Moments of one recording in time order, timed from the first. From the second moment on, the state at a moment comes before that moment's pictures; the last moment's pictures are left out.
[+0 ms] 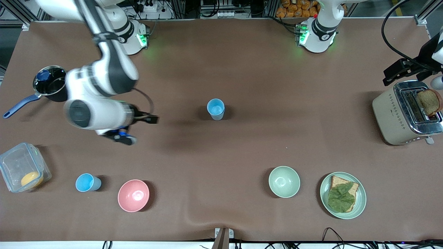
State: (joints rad) left arm 0.01 -0.01 -0.09 -1.49 0.05 1.46 -0.19; right arm 0.28 0.33 -0.04 -1.65 0.21 1.67 0.48
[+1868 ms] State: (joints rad) left arm 0.01 -0.02 -0.09 -1.49 0.02 1.45 -0.27; right arm -0.04 -0.06 -0.03 -1.62 0.01 1.51 -0.05
